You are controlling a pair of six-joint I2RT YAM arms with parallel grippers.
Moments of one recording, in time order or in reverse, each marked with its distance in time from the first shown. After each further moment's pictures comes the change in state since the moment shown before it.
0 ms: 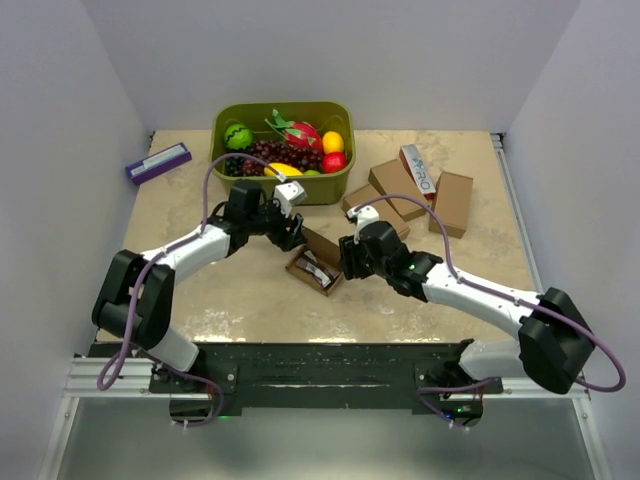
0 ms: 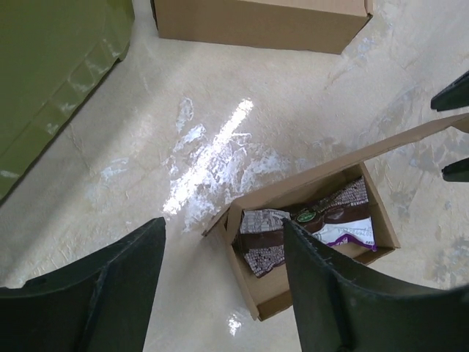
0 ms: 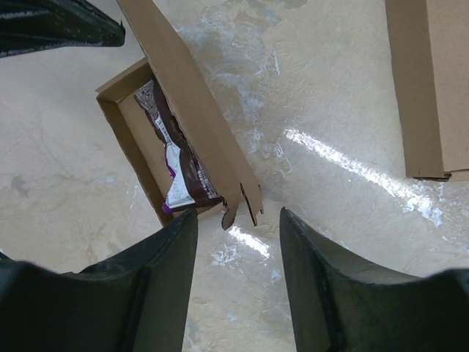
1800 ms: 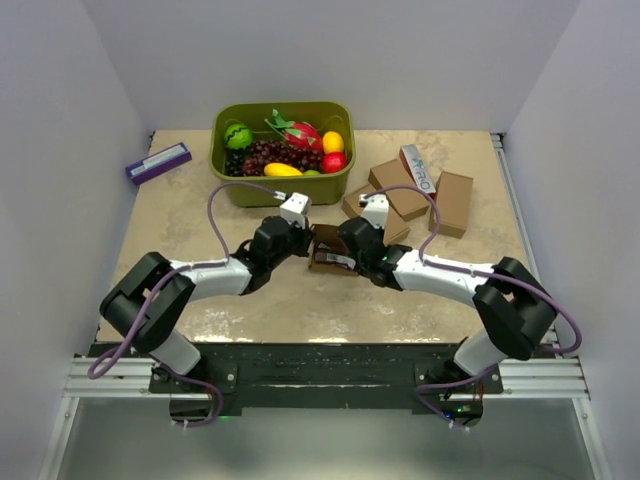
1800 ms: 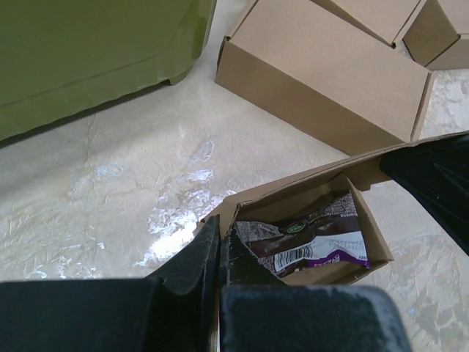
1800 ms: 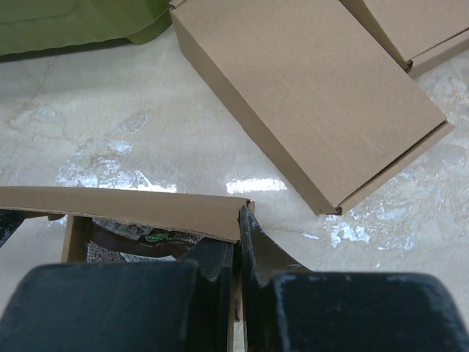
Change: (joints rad) left arm -0.276 0.020 -0.233 0.537 -0.615 -0.458; right arm 0.020 0.256 0.100 0.100 0.561 0.272
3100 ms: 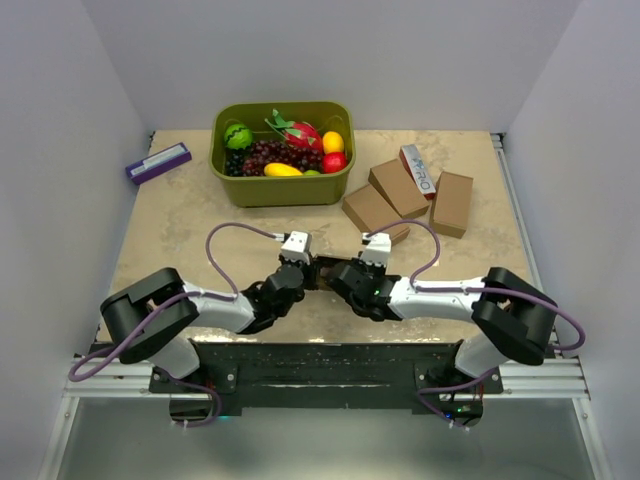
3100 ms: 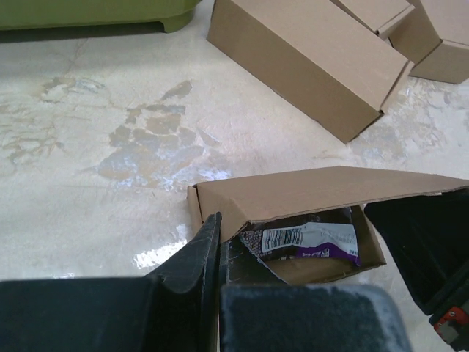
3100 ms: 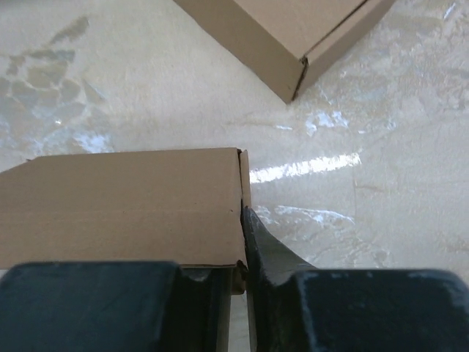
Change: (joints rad) left arm -0.316 -0.041 -0.225 0.218 -0.462 -0.196; right arm 0.229 -0.031 -0.148 -0.150 0.243 0.360
